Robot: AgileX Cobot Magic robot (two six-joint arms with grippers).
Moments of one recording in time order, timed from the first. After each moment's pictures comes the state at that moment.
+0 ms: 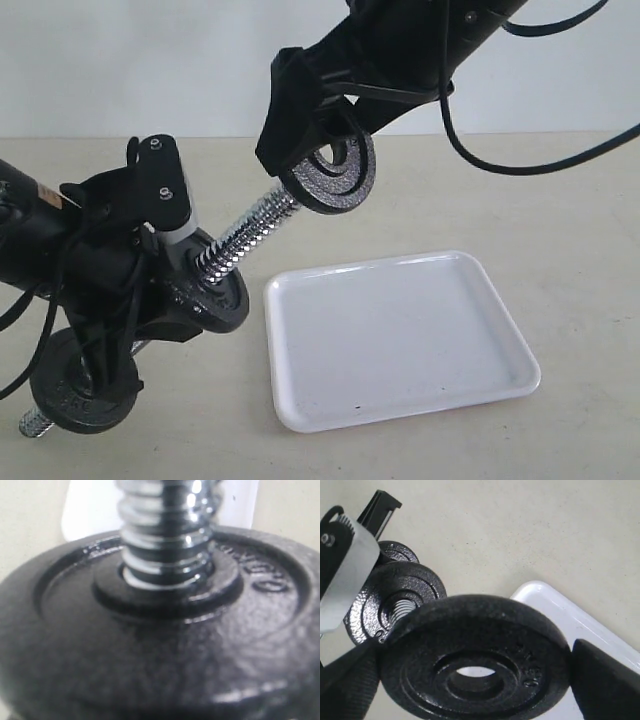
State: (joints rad) left arm -0.48 1.40 -0.81 -0.43 0.61 1.07; right arm 0.57 1.56 -1.49 0.44 1.05 -0.40
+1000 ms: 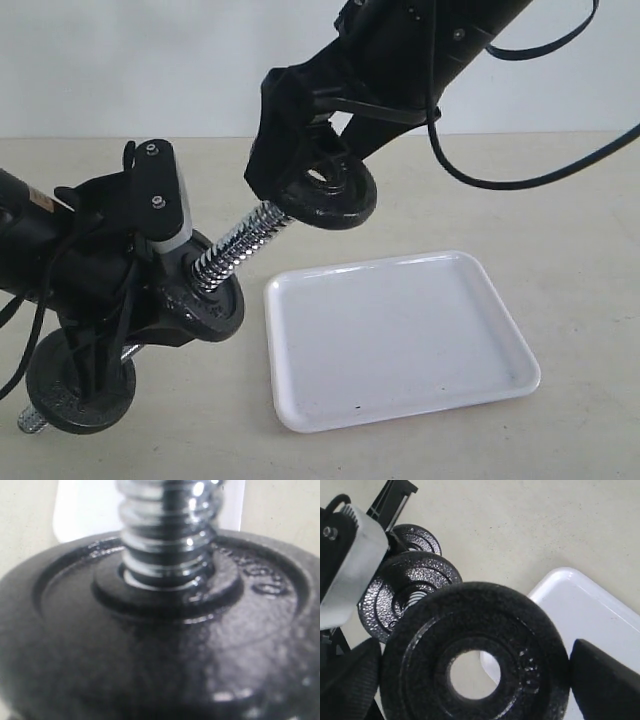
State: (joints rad) left arm -0.48 1.38 -0.80 -0.45 0.62 1.14; right arm 0.57 1.60 -1.49 0.51 1.10 -0.43
